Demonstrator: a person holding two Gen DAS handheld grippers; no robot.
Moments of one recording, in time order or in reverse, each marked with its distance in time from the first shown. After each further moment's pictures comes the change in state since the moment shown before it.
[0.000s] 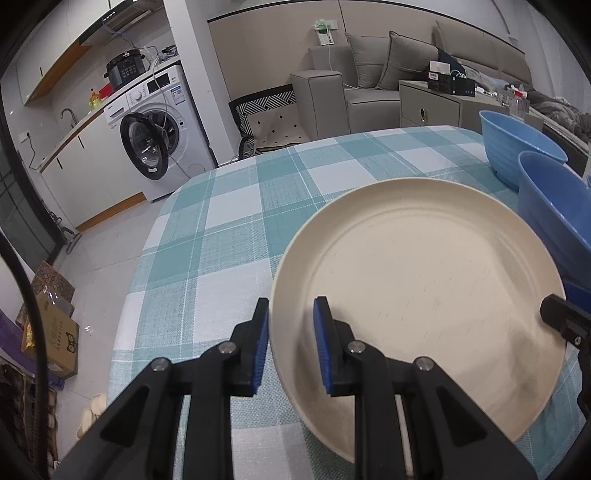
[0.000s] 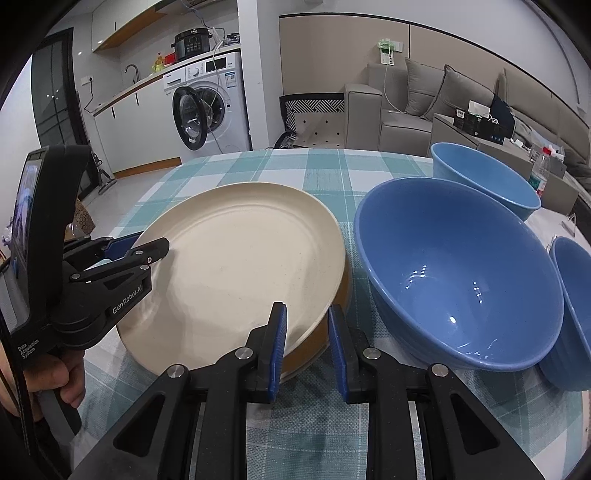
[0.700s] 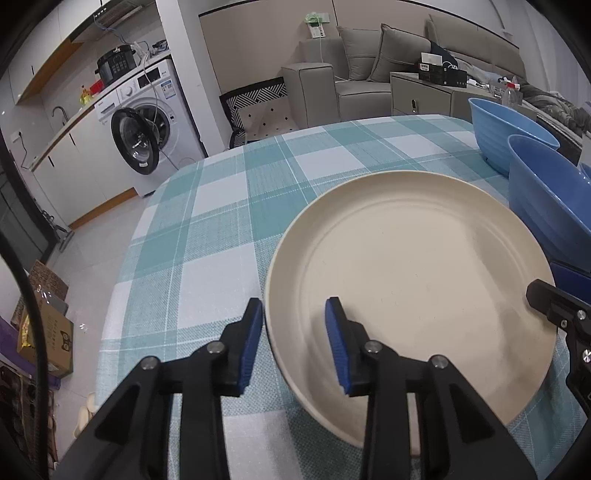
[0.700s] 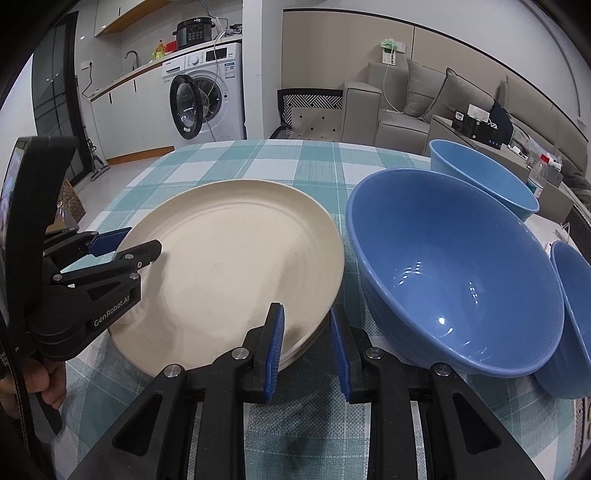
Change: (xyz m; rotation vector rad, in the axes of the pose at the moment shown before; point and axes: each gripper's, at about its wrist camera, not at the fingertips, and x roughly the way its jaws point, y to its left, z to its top) left arm 0.003 -0.004 -0.008 -0.003 0.031 -0.041; right arm 0.014 -0.006 -0.003 -0.035 0.028 -0.026
